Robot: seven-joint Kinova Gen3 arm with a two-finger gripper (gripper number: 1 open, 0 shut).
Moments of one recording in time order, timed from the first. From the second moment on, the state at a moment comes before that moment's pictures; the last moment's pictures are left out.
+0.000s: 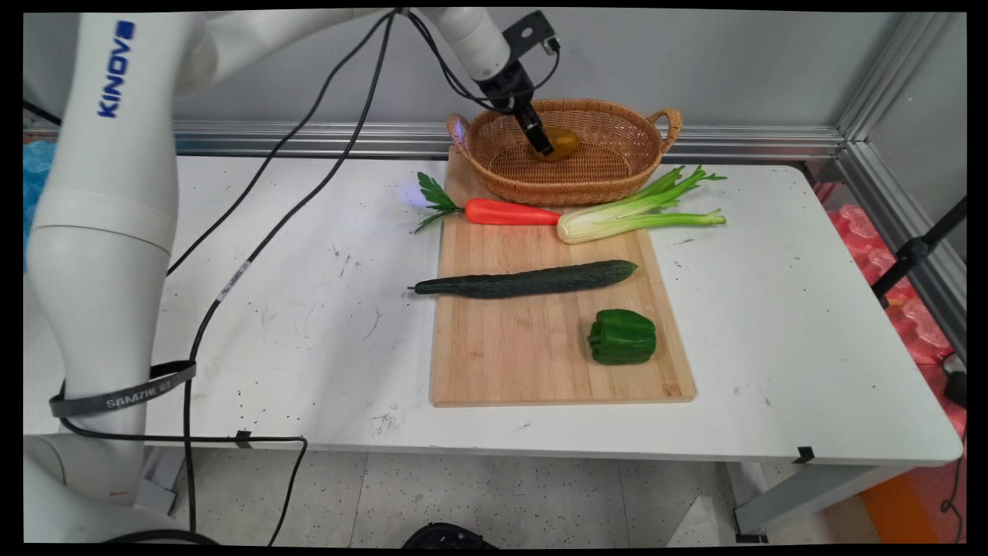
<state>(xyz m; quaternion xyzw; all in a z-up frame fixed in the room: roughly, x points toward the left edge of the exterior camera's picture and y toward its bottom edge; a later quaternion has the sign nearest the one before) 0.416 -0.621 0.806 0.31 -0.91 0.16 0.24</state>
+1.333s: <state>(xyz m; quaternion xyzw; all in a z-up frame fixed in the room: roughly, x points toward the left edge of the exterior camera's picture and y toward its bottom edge) 0.413 -0.606 0.849 0.34 -0.90 0.16 0.23</state>
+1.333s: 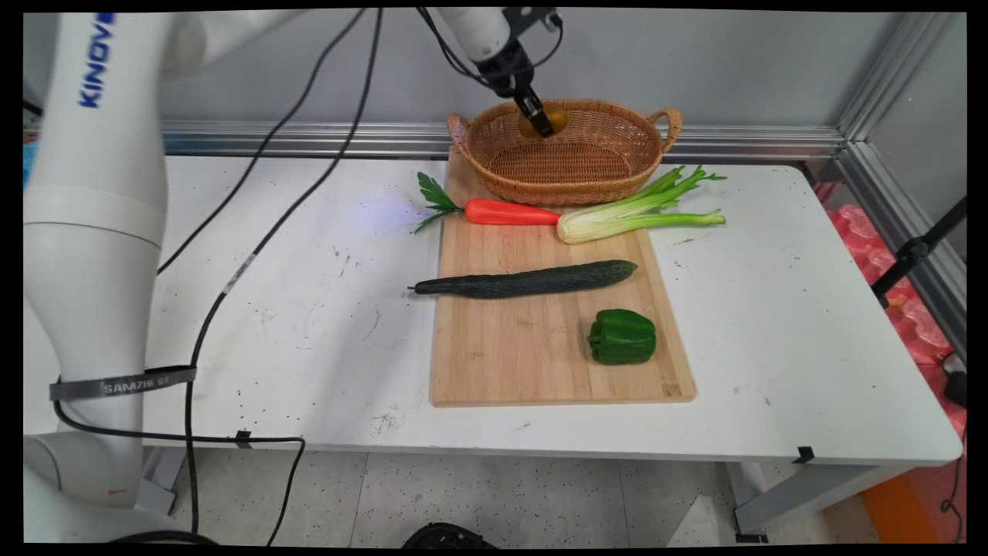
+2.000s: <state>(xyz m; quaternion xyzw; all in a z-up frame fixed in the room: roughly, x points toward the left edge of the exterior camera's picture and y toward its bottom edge) 0.389 -0.474 0.929 0.35 -0.90 0.13 0.22</state>
